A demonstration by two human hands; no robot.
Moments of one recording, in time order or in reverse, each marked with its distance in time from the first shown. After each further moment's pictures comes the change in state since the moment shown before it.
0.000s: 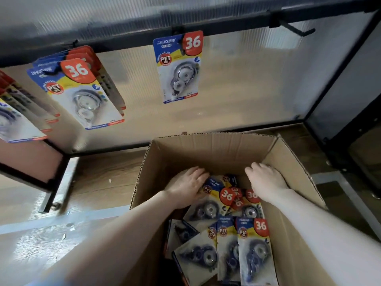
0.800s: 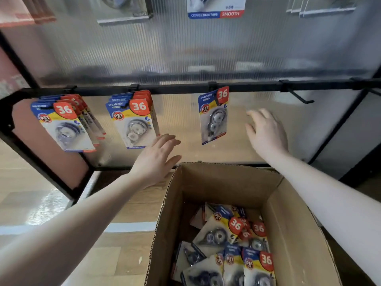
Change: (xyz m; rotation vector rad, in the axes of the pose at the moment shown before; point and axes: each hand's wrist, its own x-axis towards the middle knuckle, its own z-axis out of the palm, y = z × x) left_hand -0.097 -0.085 -0.116 -0.136 0.716 -0.208; right_hand 0.032 -0.028 -0.196 0.341 0.796 0.016
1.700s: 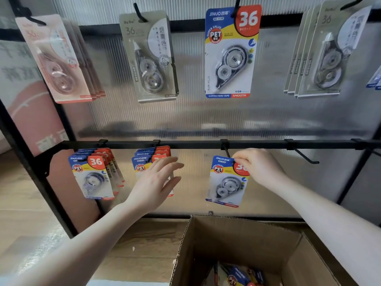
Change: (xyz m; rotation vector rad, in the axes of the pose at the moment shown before) left_hand 0.015 -0.021 -0.069 -0.005 0.244 0.083; right_hand 0.053 -0.045 -0.037 0.228 -0.215 -0.160
